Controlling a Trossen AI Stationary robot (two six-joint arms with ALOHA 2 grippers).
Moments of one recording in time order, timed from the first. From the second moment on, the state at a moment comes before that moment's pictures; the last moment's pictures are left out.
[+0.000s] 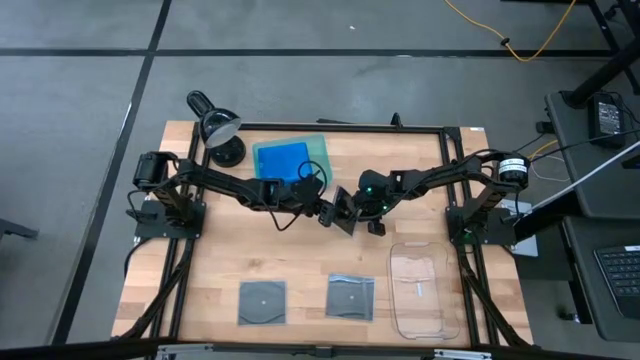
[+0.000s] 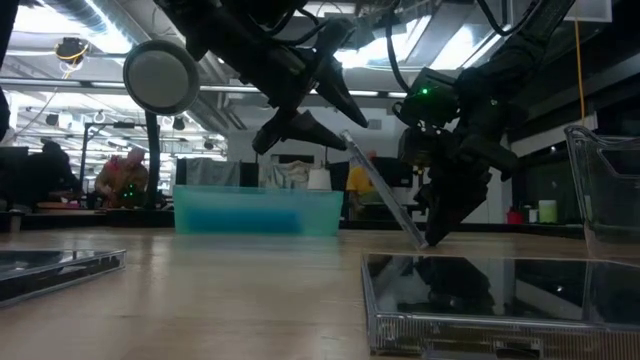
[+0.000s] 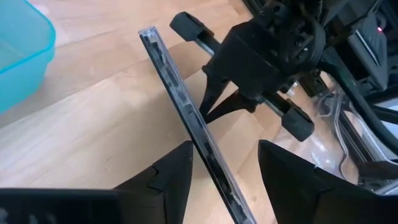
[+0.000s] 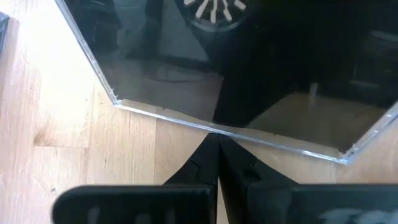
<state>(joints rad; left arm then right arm) -0.01 1.69 1.01 0.11 -0.18 -0.93 -0.22 1.71 0.70 -0.13 -0.32 -0.11</state>
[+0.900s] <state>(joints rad) 0.03 1.73 1.00 0.10 -0.09 -0.94 -0.22 1.71 0.70 -0.12 -0.32 -0.11</state>
